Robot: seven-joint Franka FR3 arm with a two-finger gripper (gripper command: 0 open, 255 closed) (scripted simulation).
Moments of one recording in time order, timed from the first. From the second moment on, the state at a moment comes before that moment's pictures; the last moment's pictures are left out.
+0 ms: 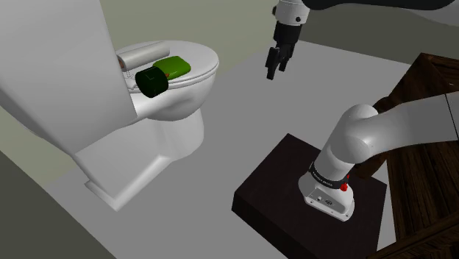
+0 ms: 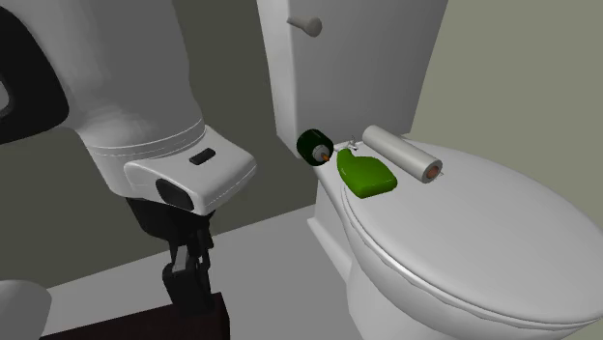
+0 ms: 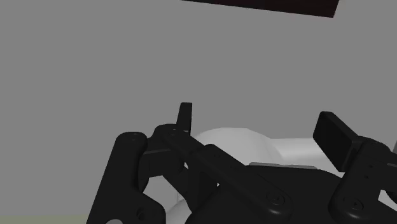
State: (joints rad) arm 0.02 -0.82 0.01 -2.41 0.00 1.61 -0.01
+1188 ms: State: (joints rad) arm 0.07 -0.34 0.27 -1.98 0.07 1.69 0.30
